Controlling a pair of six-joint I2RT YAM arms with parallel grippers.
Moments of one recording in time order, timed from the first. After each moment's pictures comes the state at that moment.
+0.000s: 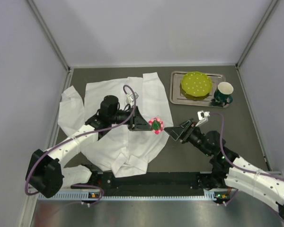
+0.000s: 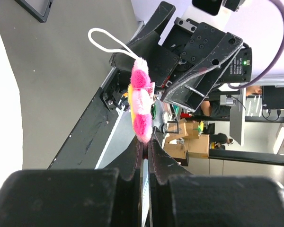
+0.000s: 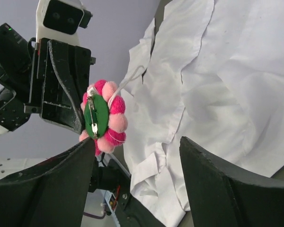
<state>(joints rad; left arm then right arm) -0.55 1.19 0.77 0.07 0.91 -1.01 0.83 0.57 0.25 0.30 0.06 0.98</state>
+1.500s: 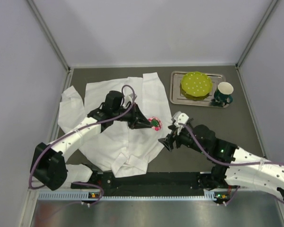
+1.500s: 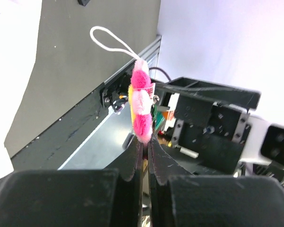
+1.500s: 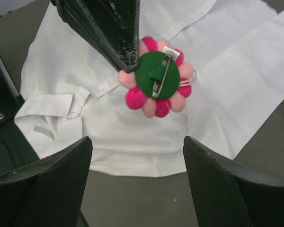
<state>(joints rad) -0.54 1.30 0.89 -0.20 0.82 -1.13 1.02 0.71 0.56 -0.11 0.07 0.12</state>
